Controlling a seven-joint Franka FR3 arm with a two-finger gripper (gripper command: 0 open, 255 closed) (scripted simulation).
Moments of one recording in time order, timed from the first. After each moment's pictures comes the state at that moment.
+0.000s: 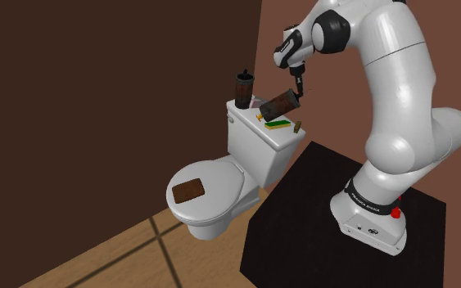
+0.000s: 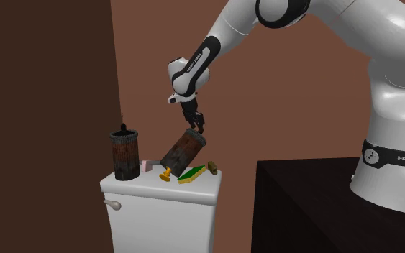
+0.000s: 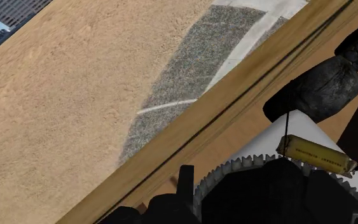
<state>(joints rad) -0.43 0.81 -0.42 -1.51 -0.09 2.21 -1.21</state>
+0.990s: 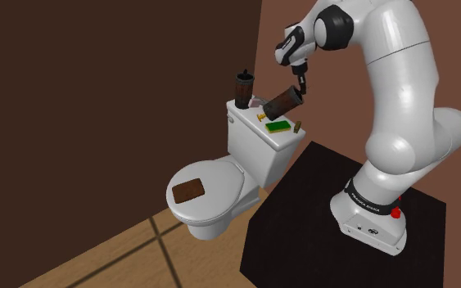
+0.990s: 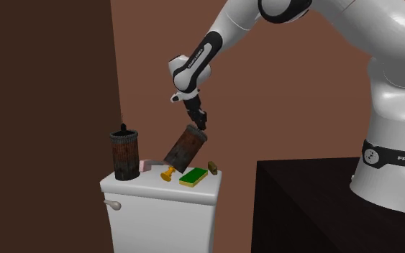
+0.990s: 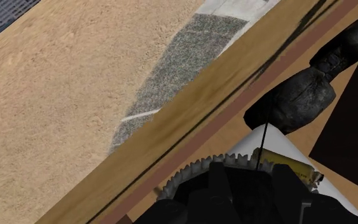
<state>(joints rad) -0.42 0.78 -0.43 -1.53 -0.10 2.13 -1.21</state>
